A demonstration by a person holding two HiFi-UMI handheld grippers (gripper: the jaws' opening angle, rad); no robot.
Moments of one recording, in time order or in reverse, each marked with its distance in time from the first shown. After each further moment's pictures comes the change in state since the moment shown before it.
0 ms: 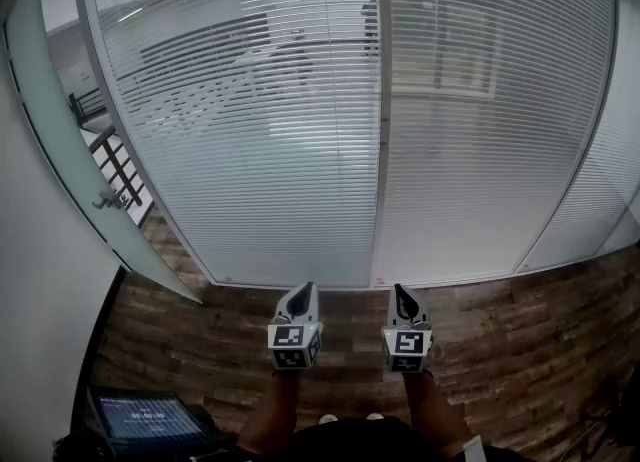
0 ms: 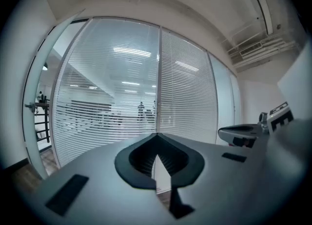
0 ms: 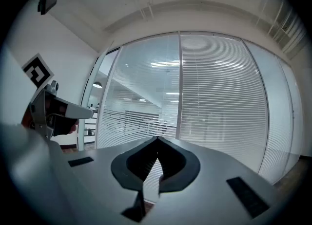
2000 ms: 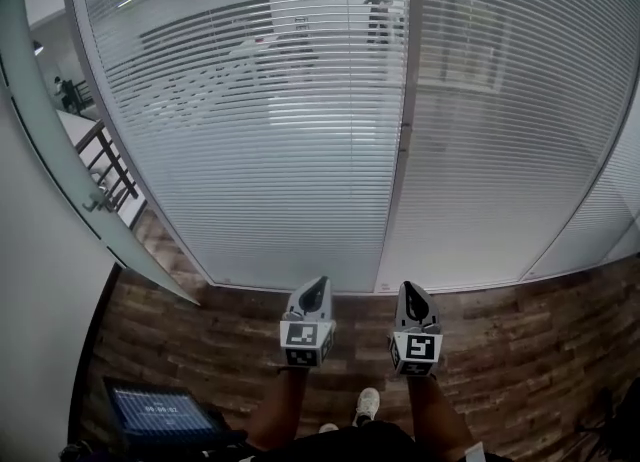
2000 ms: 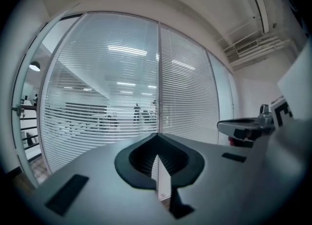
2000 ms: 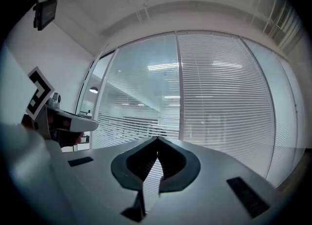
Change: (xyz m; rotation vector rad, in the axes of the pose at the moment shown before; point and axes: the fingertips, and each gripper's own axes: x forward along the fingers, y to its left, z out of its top) left arm 0.091 0.037 0.000 0.023 -0.003 -0.054; right arm 0.087 -0.006 0.022 0.047 -0.067 -0.023
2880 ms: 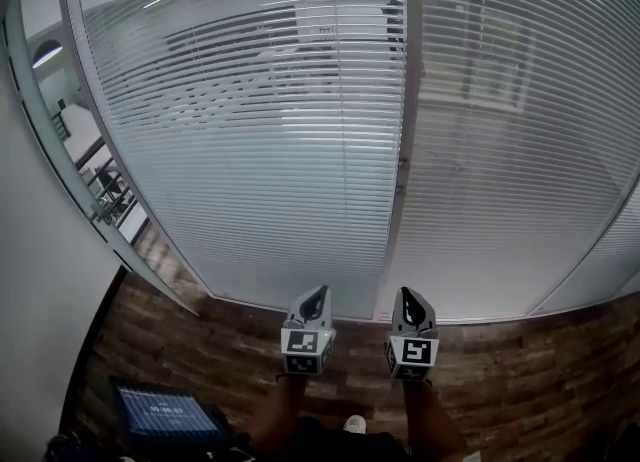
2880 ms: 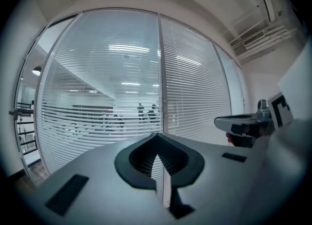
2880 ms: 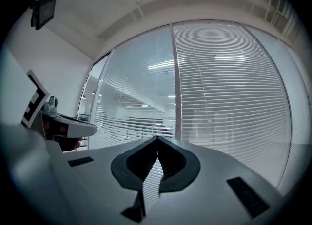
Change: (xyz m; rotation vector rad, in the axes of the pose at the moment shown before) left arm 0.112 -0.010 0.005 0.010 0.014 0.086; right arm 0.104 -0.071 -0.015 0.045 0.020 0.065
